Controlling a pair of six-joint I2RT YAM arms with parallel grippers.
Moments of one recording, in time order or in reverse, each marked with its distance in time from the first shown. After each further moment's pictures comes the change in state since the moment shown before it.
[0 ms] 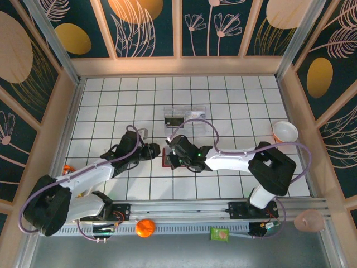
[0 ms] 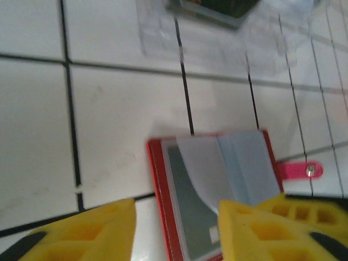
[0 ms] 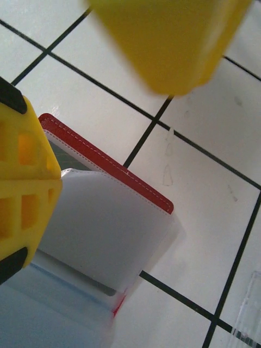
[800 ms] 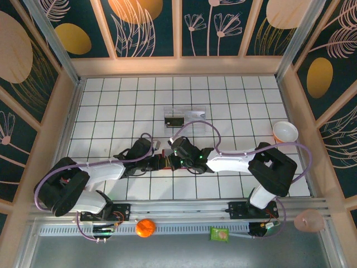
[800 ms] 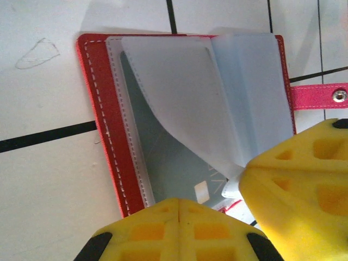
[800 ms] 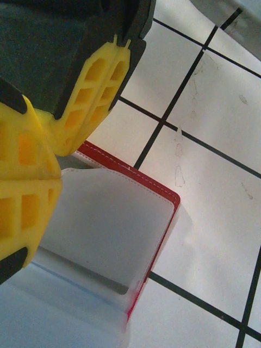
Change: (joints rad) left arm -0.109 0.192 -0.023 0.105 0.129 -0.042; right arm 0.000 -0.004 -0.042 0.046 -0.023 0.070
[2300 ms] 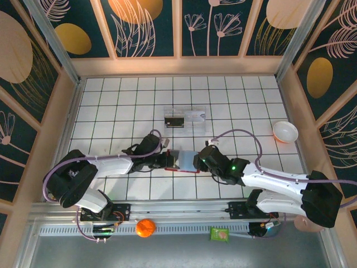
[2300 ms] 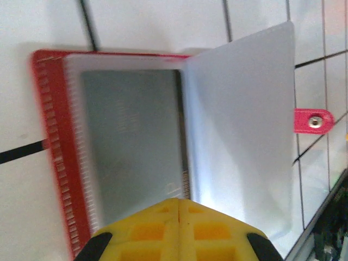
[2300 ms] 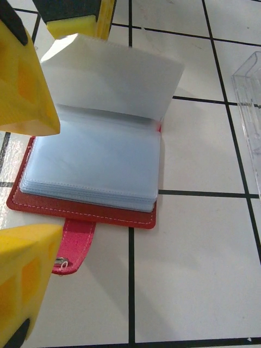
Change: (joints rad) left arm -0.070 0.112 0.143 -0.021 0.039 -0.019; right arm -0.051 -0.527 -0.288 -0.276 0.239 0.369
